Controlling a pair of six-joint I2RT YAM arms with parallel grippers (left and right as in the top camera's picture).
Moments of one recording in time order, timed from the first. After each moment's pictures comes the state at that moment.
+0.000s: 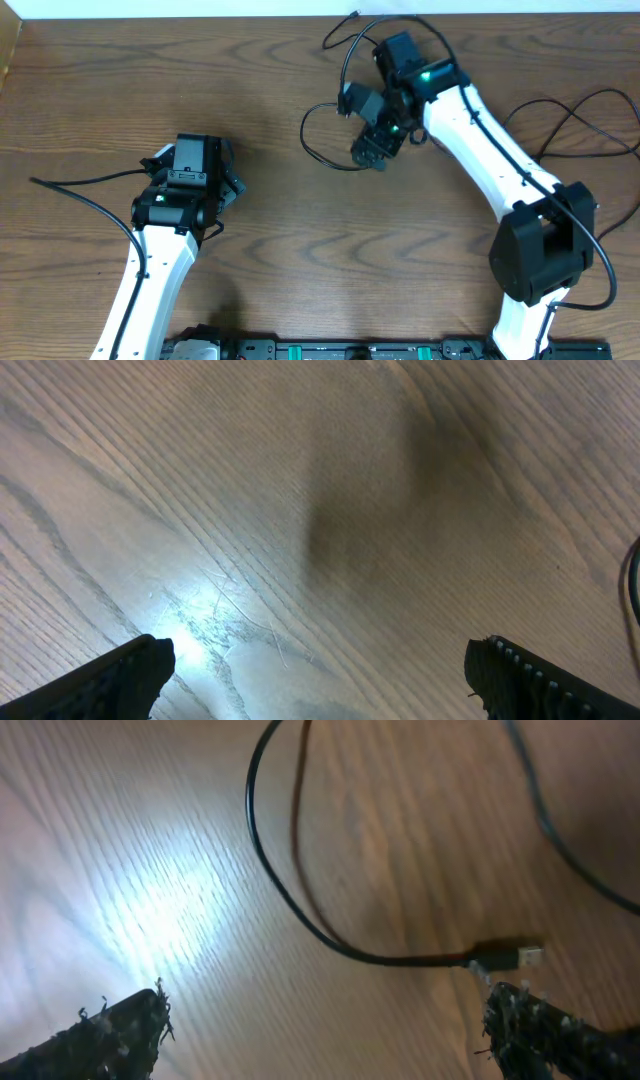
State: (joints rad) left arm -0.11 1.20 0.93 -0.91 -0.28 -0.80; right arm 0.44 1.99 1.72 -1.04 -0.25 -0.61
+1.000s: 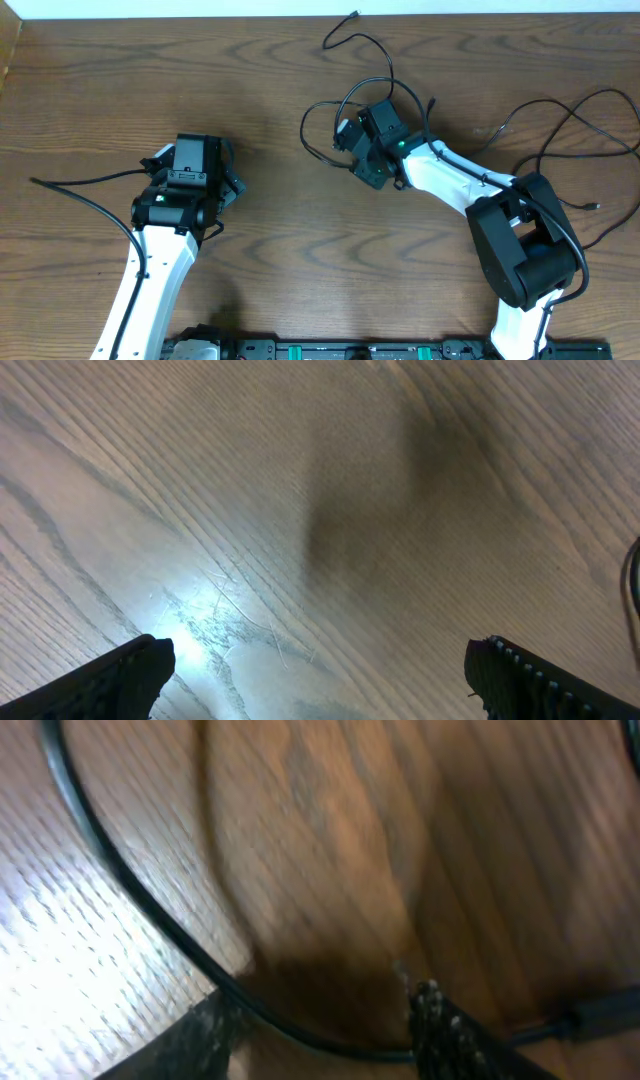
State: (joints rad) left arm -0.11 1.20 0.93 -0.91 -0.28 -0.80; right arm 0.52 1.99 1.22 -0.36 -0.05 -0.45
